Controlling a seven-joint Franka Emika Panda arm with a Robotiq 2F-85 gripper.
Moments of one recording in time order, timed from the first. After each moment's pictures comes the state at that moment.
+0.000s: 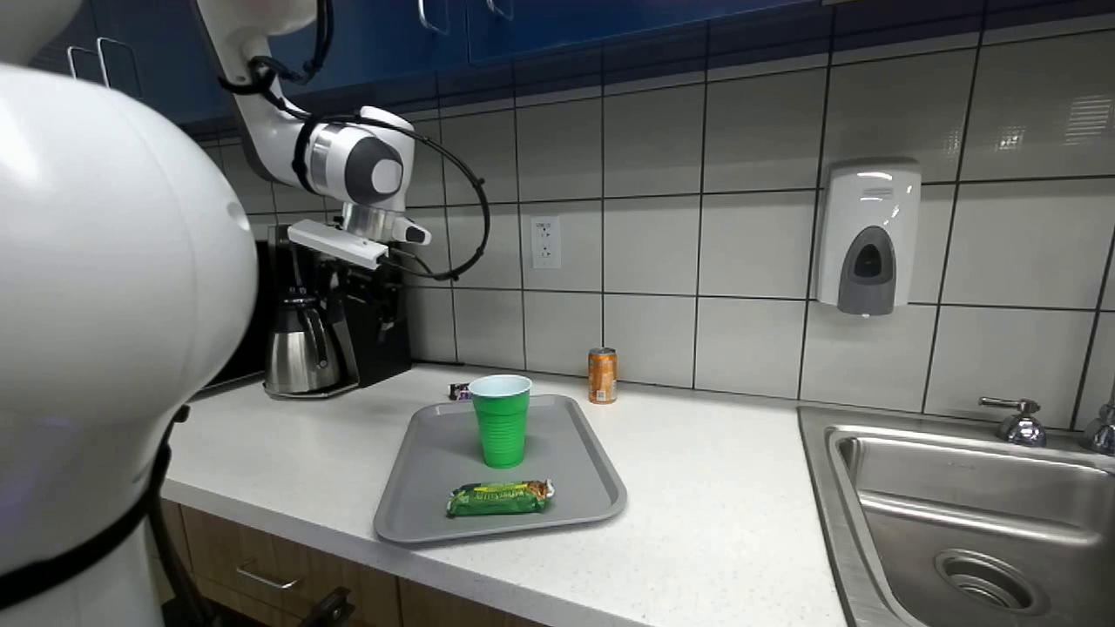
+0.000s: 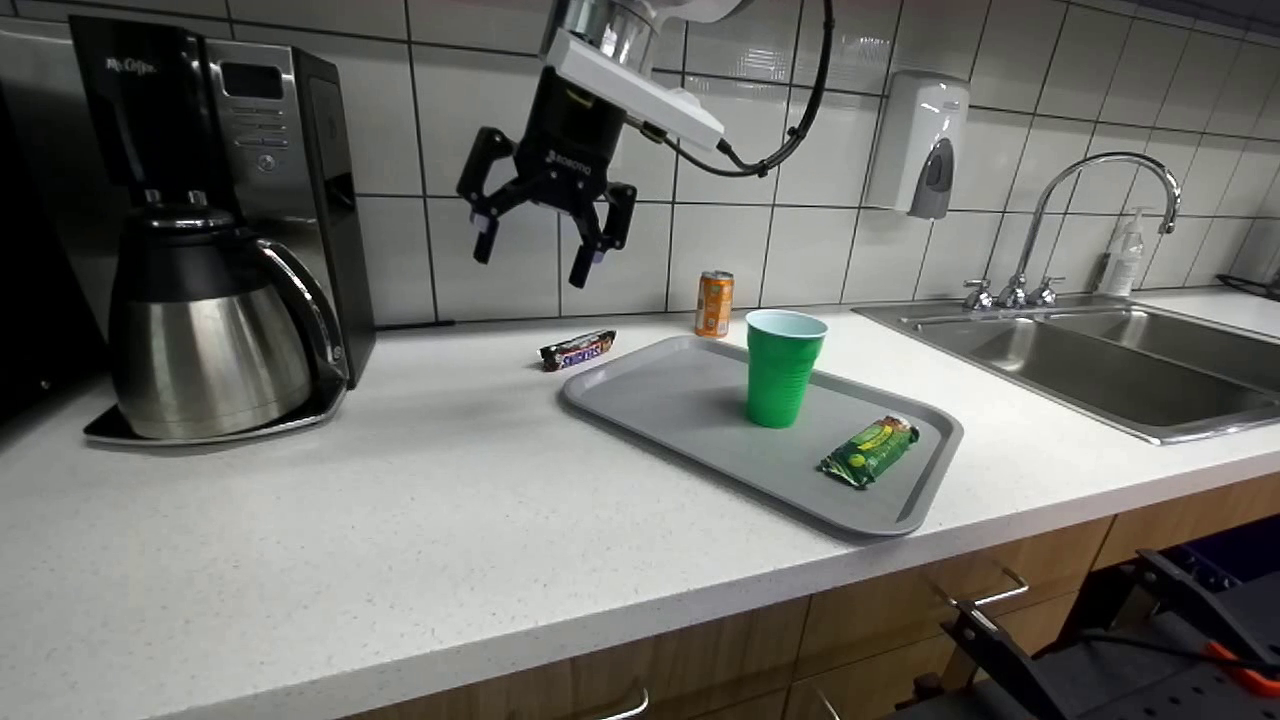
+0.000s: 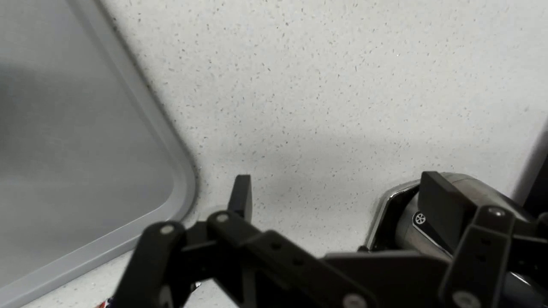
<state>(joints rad) 0.27 0.22 0.24 -2.08 0.34 2.41 0.00</state>
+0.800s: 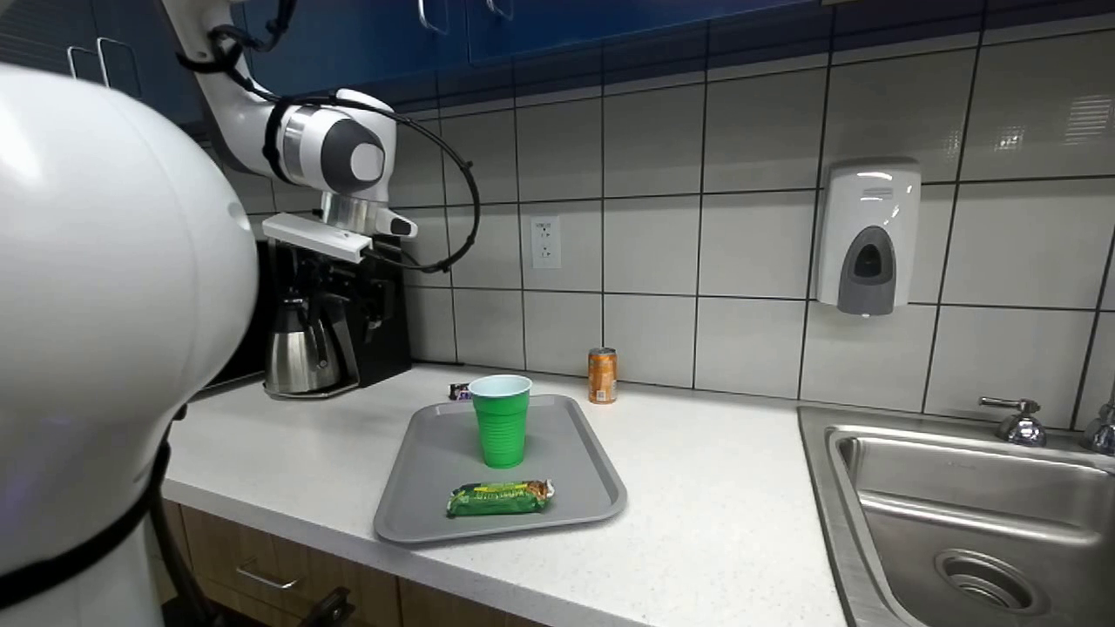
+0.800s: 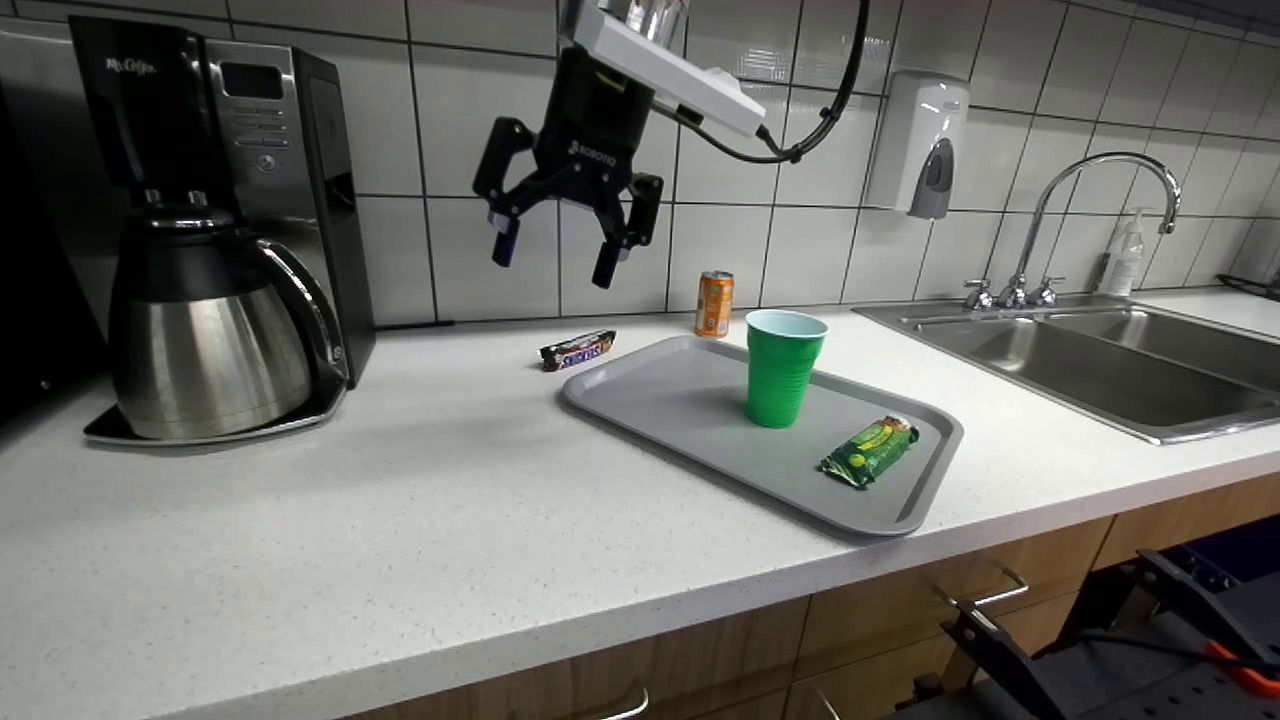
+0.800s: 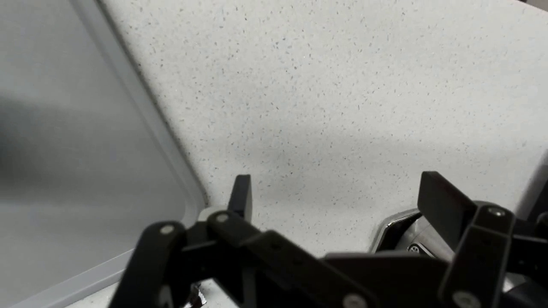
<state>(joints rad) 0.27 0.10 0.26 -2.22 0.33 2.42 0.00</state>
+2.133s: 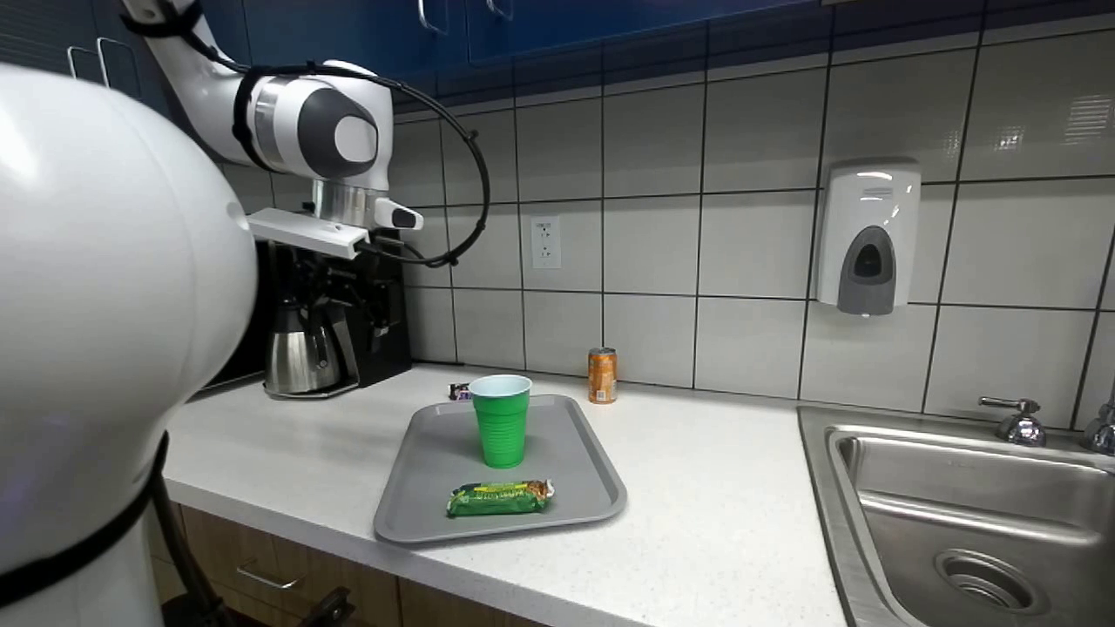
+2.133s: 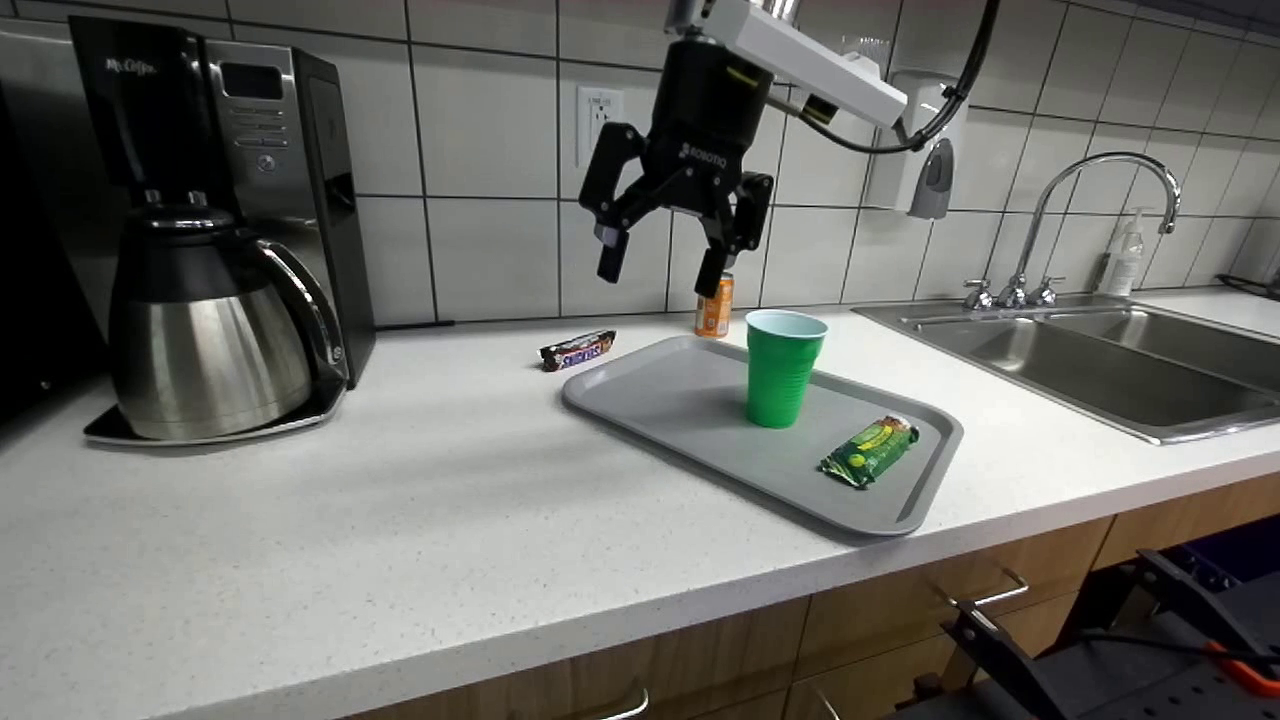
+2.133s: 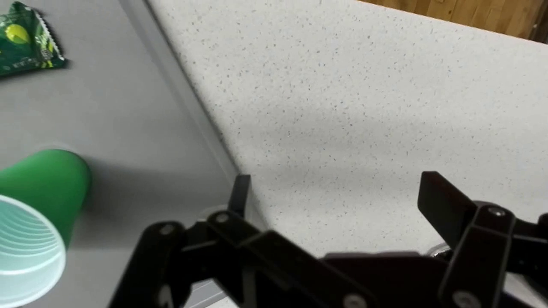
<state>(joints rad) 0.27 -0.14 0.22 -2.48 0.33 2.43 0.00</state>
